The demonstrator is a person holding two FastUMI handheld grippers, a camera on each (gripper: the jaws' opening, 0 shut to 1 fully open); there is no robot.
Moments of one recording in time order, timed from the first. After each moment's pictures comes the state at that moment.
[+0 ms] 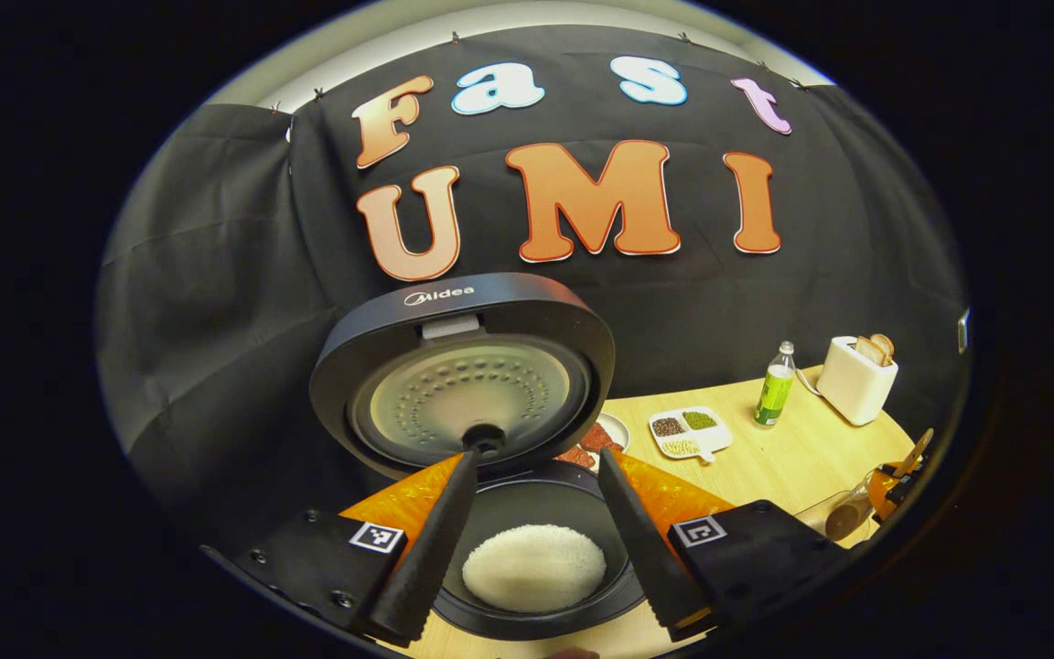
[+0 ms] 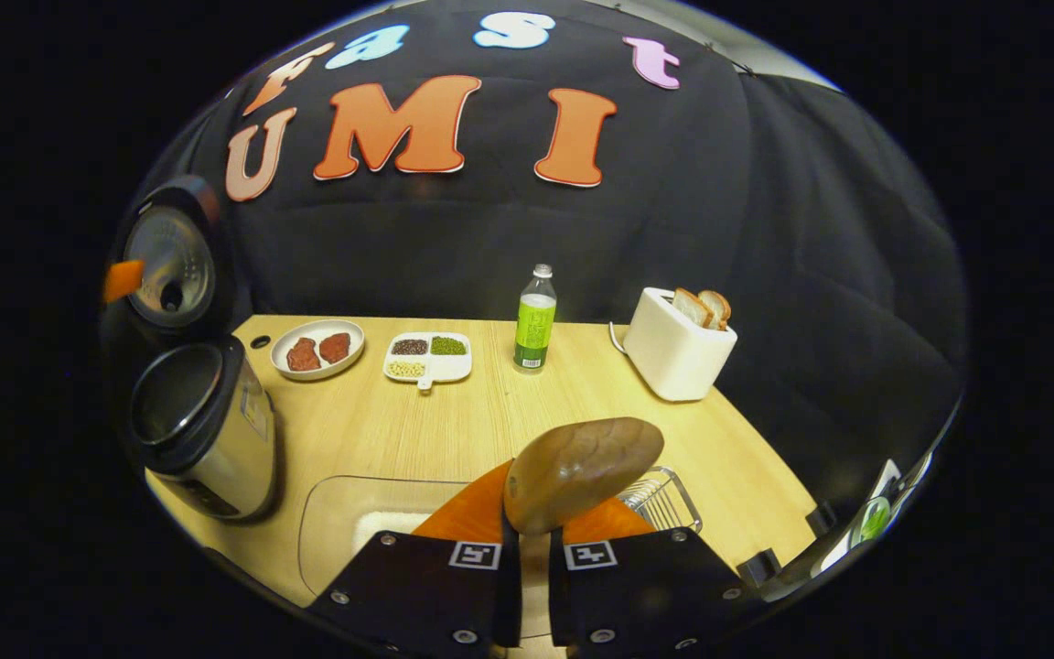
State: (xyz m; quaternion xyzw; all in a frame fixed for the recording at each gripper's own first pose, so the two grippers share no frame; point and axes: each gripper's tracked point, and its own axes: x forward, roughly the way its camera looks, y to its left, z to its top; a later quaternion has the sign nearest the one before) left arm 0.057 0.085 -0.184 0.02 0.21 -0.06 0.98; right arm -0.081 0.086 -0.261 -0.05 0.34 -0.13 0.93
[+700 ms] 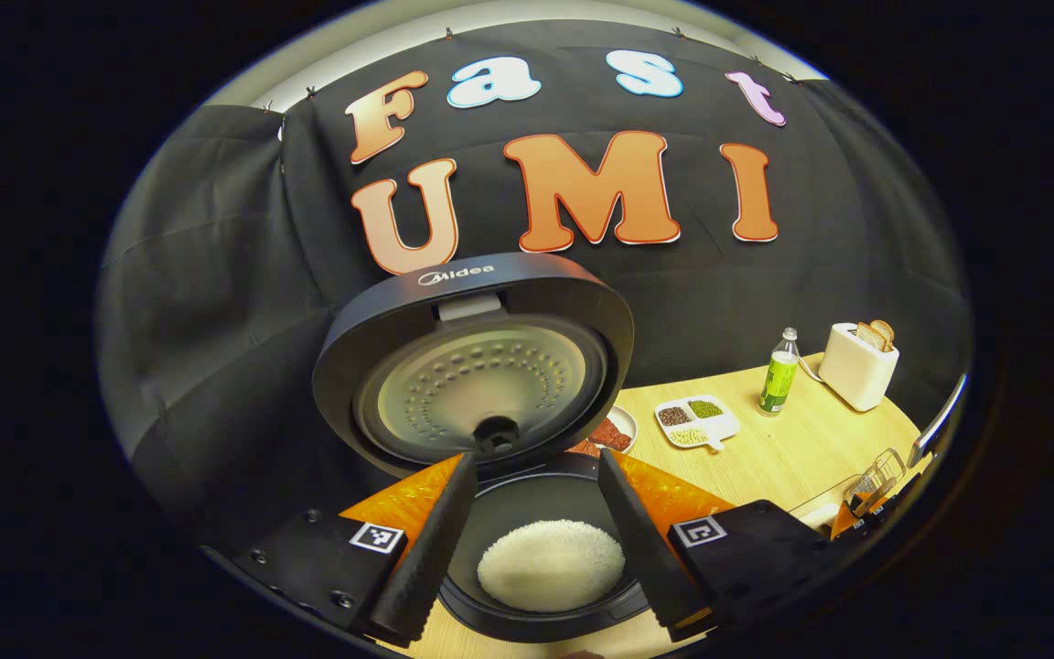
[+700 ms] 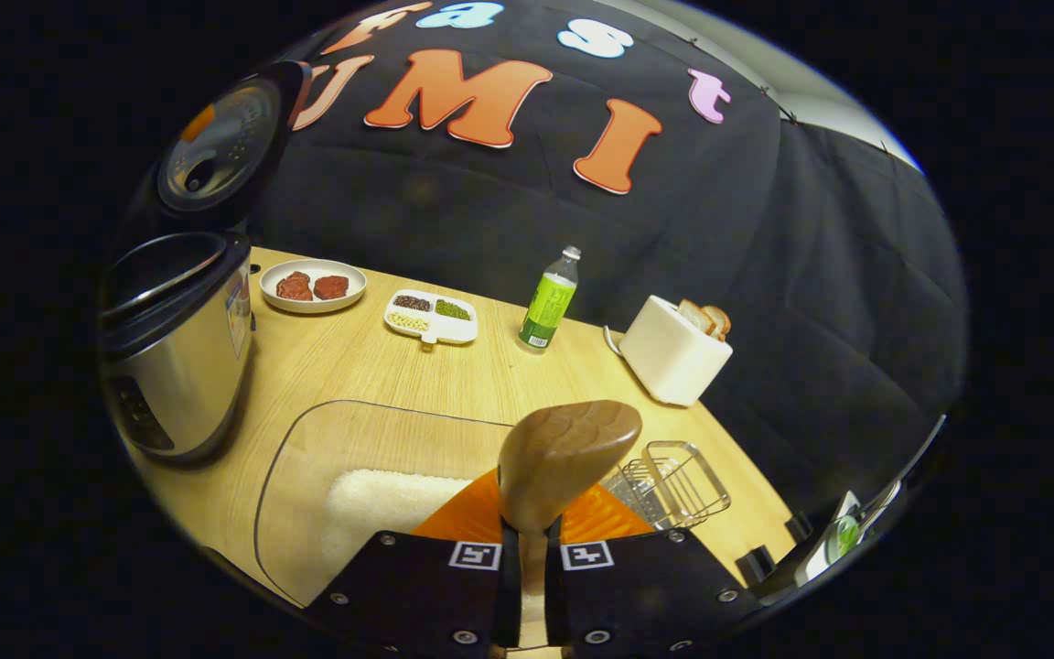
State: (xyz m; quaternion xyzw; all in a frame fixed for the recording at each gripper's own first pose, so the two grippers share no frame) left arm 0.060 0.100 -0.198 0.02 0.22 -0.07 0.97; right arm -0.105 0.120 -0.320 -0.11 0.34 -0.15 0.92
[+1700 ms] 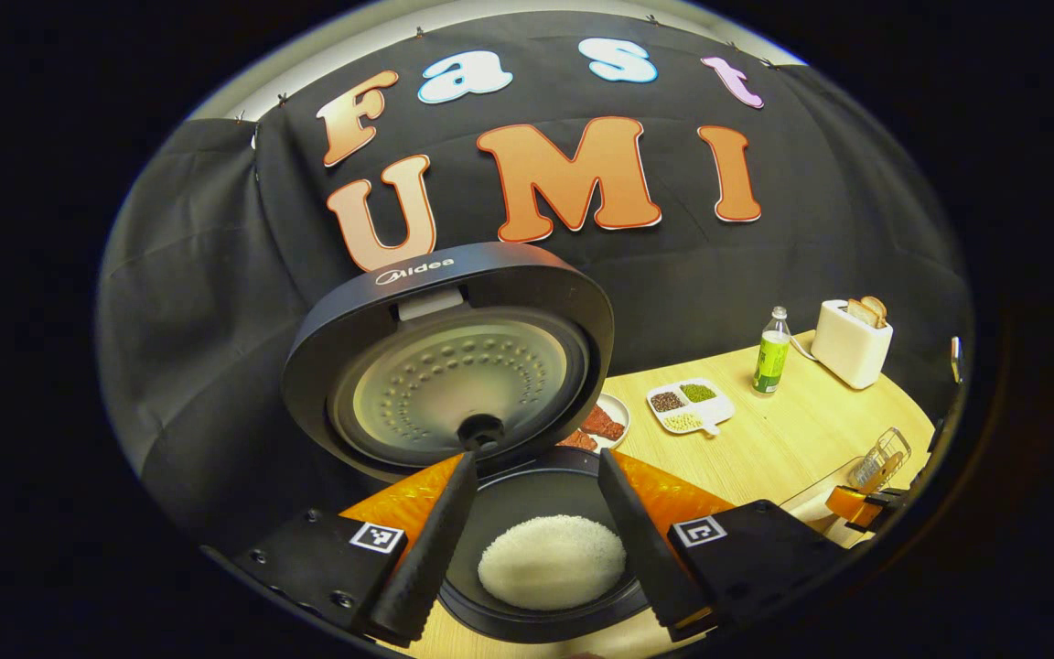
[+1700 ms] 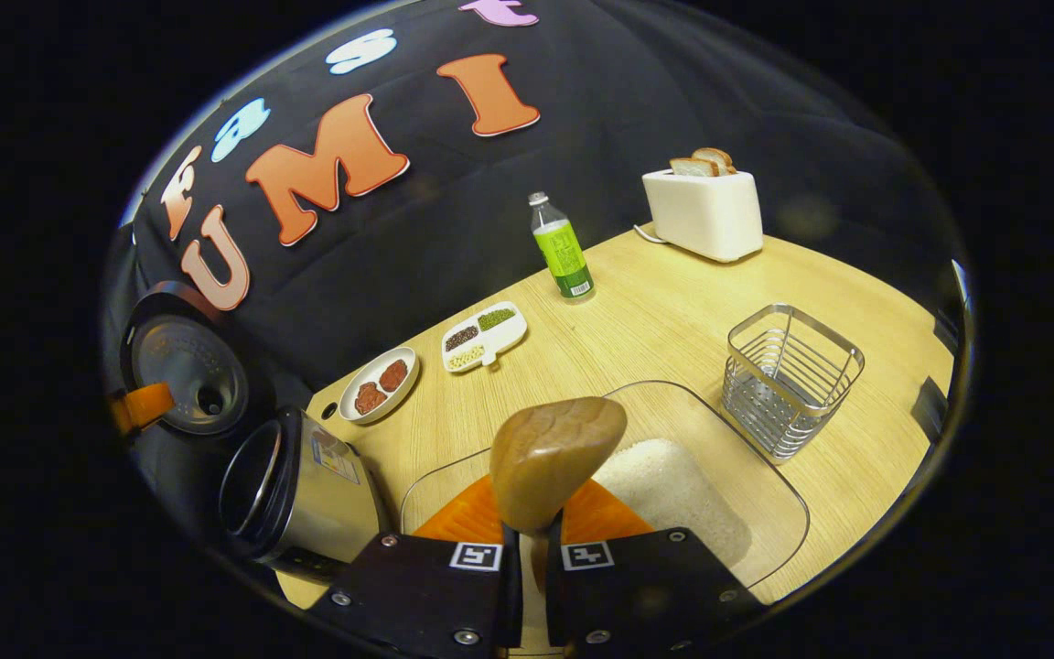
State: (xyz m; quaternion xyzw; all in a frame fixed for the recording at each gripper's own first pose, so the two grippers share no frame) left arm 0.064 0.089 -0.201 0.05 0.23 -0.09 0.97; right arm -0.094 0.152 -0.329 0.27 0.36 -0.11 0.89
